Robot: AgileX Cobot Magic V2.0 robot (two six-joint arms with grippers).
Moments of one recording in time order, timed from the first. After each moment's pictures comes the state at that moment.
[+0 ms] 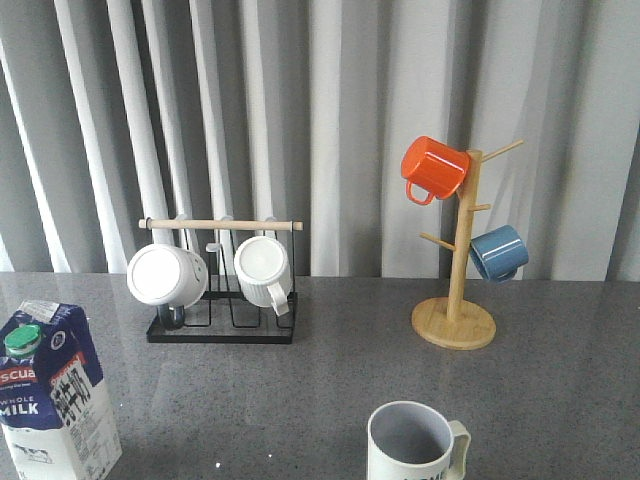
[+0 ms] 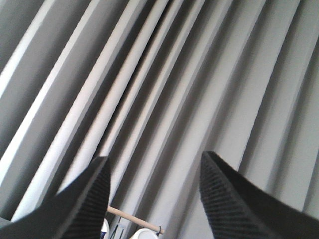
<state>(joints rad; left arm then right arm) 0.03 0.05 -0.41 0.44 -0.02 -0.97 0.32 0.30 -0.40 -0.02 0.75 -0.11</state>
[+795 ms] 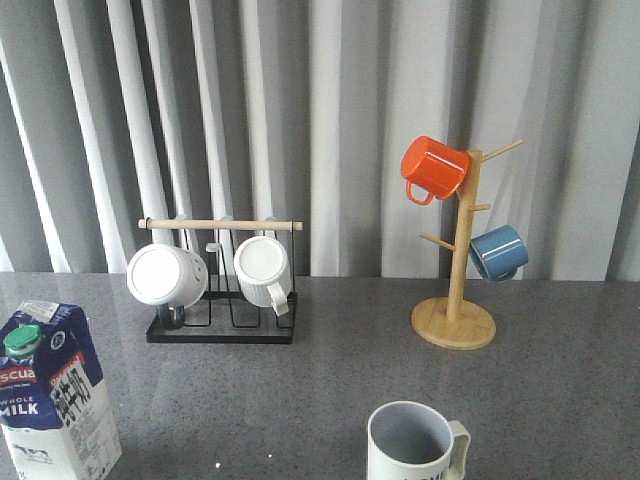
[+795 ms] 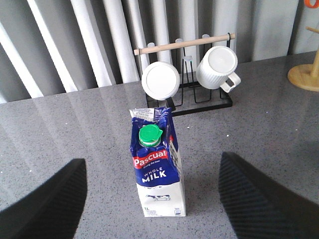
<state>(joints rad) -0.22 0.72 -1.17 0.17 0.89 -0.05 0.32 0.30 -0.40 -0.02 0.74 -0.09</state>
